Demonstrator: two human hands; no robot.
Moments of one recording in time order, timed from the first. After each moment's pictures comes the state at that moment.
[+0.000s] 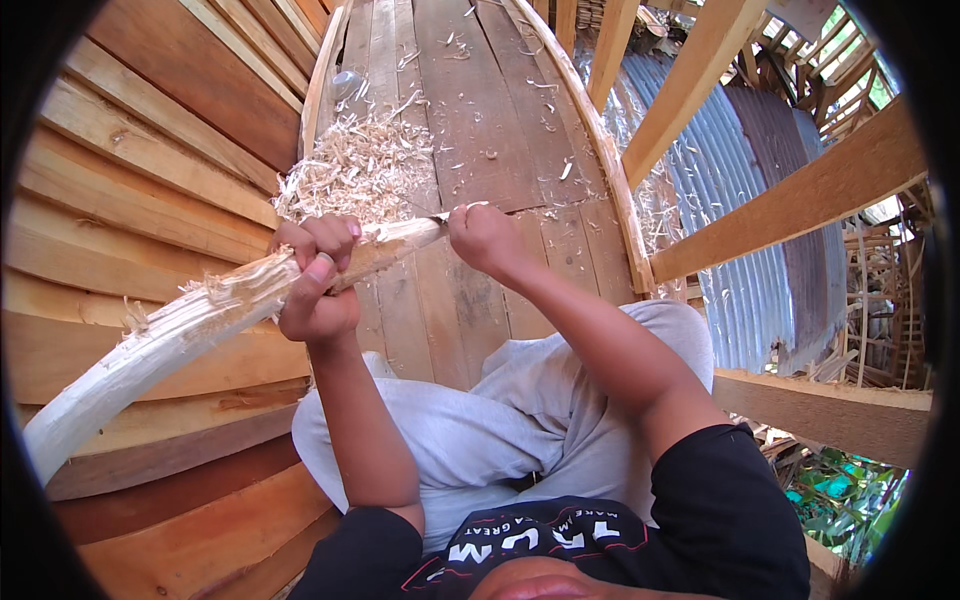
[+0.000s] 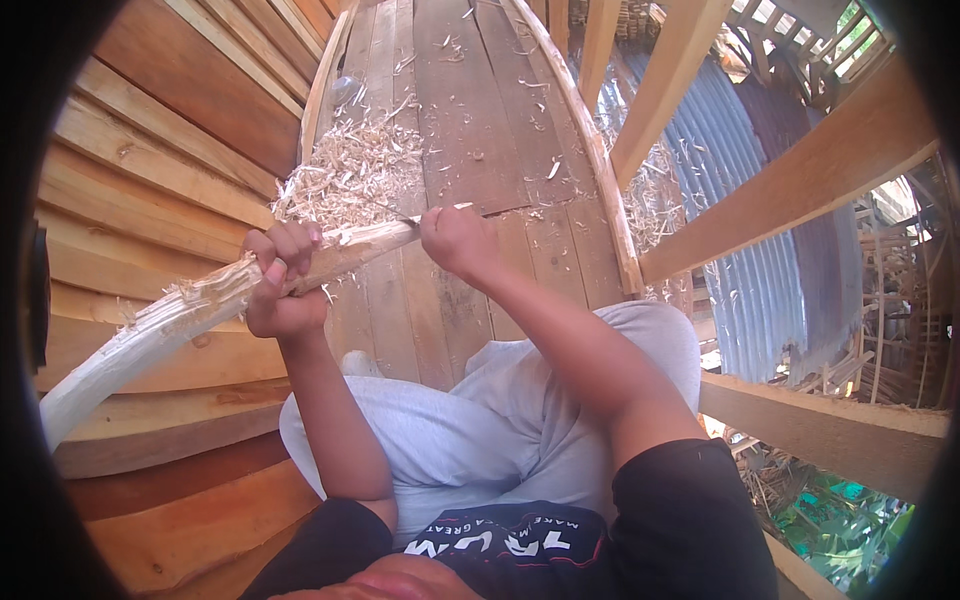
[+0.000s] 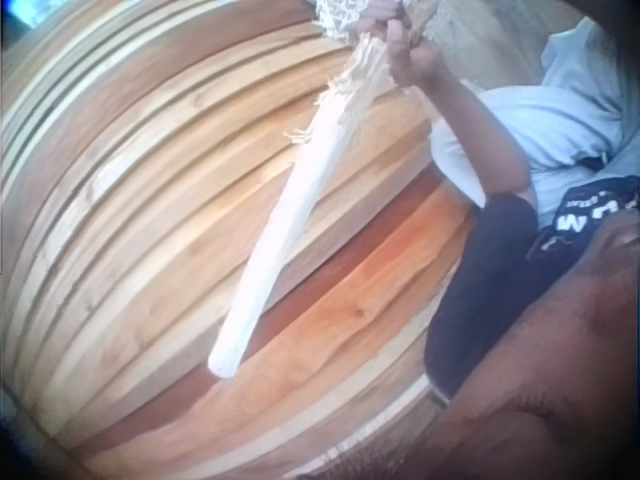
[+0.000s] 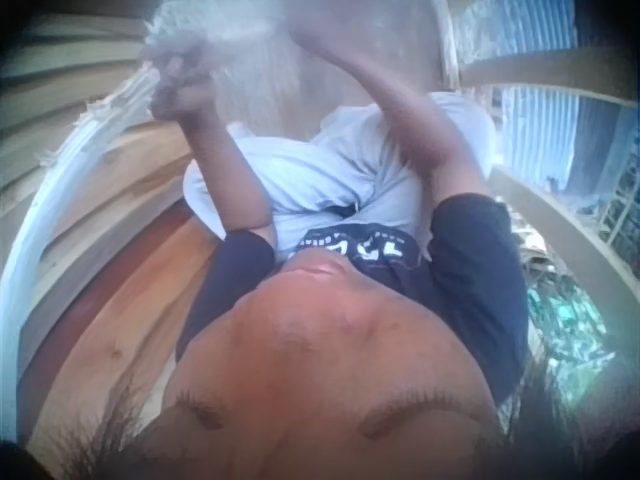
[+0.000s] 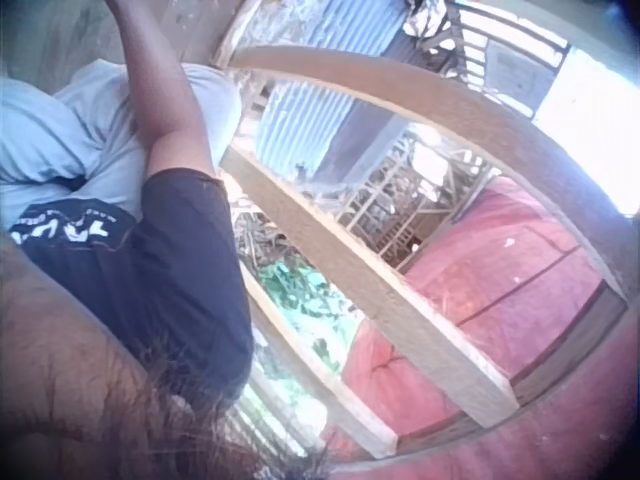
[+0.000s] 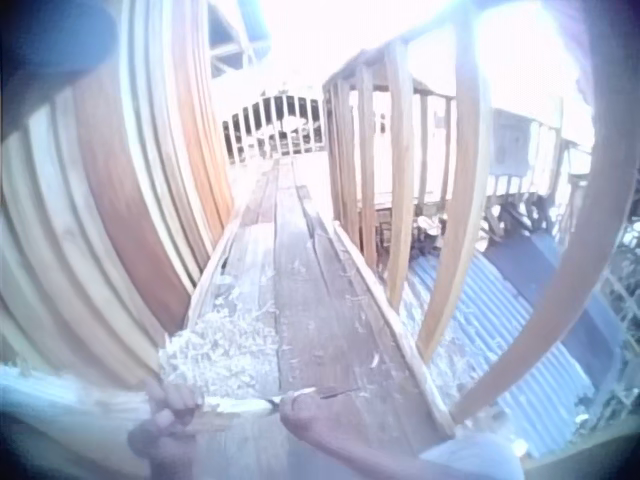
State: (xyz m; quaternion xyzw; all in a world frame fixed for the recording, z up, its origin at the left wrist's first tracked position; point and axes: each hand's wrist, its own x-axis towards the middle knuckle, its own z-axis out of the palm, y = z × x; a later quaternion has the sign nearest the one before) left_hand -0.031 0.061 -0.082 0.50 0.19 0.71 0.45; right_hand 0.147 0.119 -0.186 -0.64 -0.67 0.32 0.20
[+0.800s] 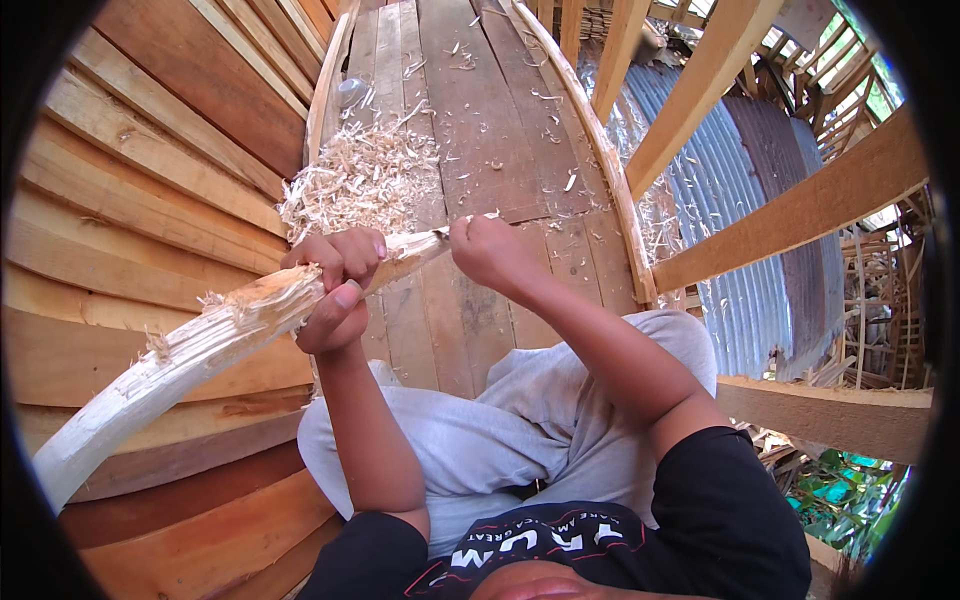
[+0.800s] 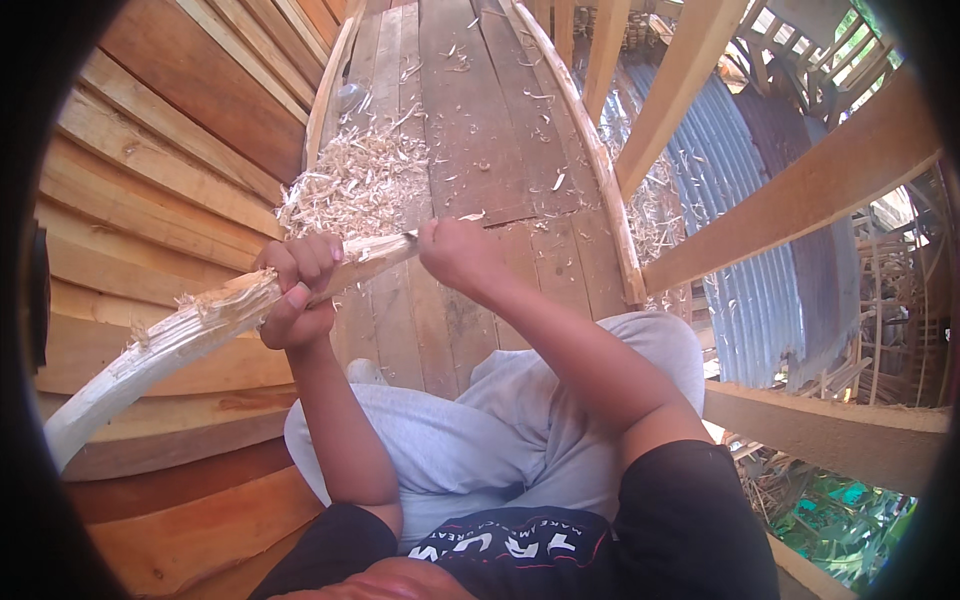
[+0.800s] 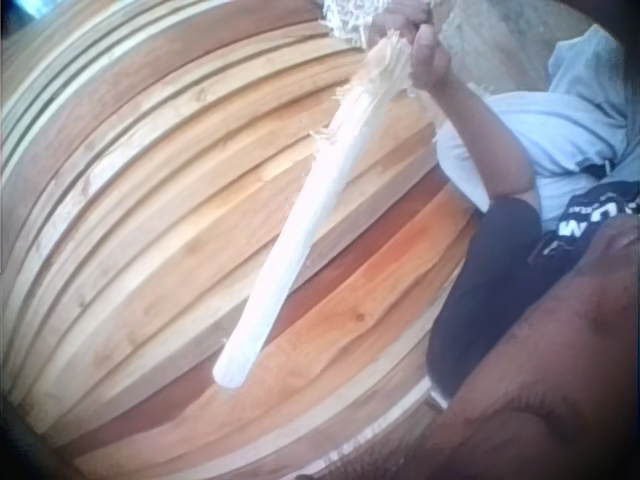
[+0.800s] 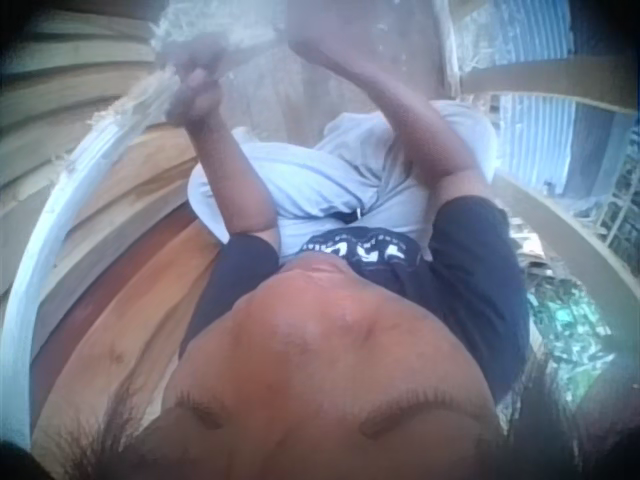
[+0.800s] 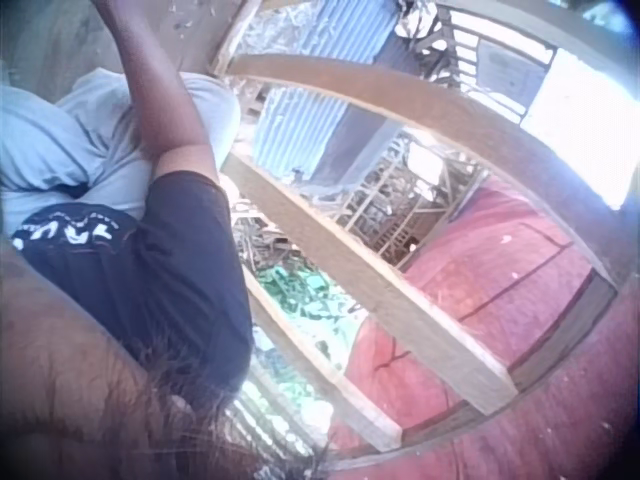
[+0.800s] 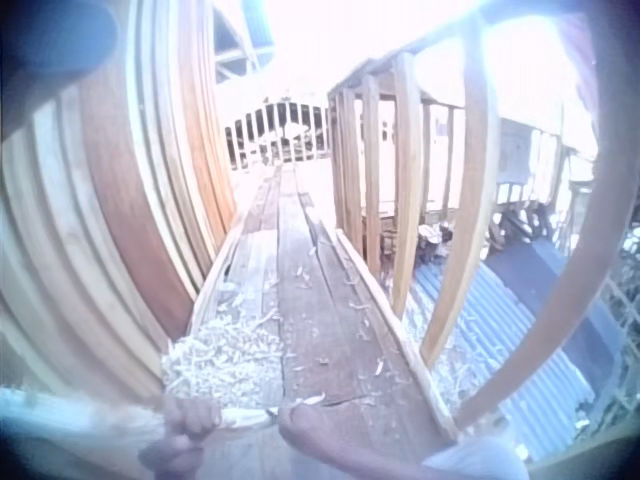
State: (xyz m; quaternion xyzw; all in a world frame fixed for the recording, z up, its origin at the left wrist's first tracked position) left_hand -0.037 0.062 -0.082 0.56 0.14 0.66 0.48; right_hand 0.156 0.107 -0.136 -0.64 -0.66 0.38 0.11
